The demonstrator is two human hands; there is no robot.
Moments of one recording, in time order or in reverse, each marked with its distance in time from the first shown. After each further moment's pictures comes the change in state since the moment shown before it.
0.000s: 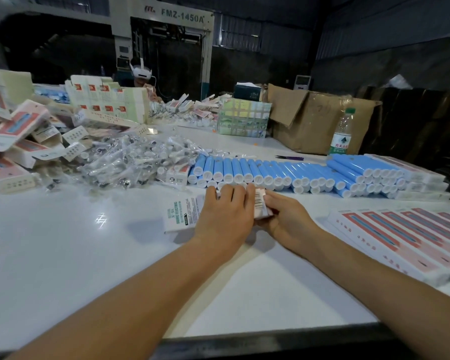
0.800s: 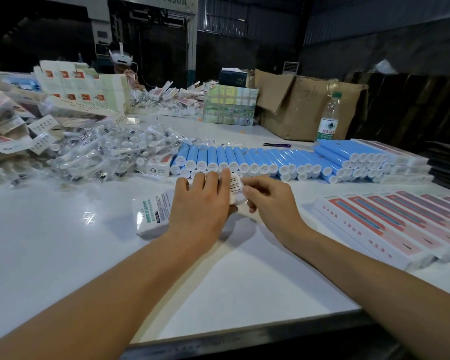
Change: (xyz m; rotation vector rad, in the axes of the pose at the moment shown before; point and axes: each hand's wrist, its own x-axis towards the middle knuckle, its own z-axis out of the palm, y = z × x) left_hand -0.003 -0.001 0.014 -0.171 -0.205 -0.106; right_hand -0.011 0.008 -0.003 -0.635 0.211 -0.404
